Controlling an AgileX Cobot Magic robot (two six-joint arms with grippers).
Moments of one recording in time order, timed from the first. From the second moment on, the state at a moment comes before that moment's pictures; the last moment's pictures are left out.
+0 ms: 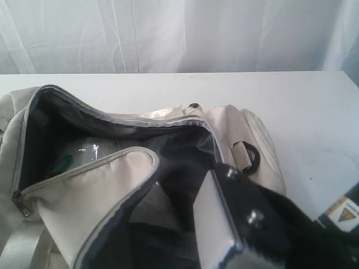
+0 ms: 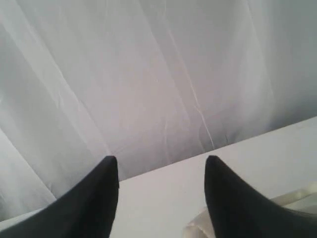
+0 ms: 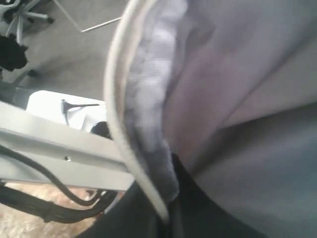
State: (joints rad) left arm -0.59 0.61 -0.66 -1.79 -0.53 2.11; right arm 0.96 1.07 -0.73 0.99 1.16 -0.97
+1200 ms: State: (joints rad) left arm -0.59 0.61 -0.43 -1.79 -0.25 1.89; right arm 1.14 1.02 -0.49 1.23 1.07 -0.91
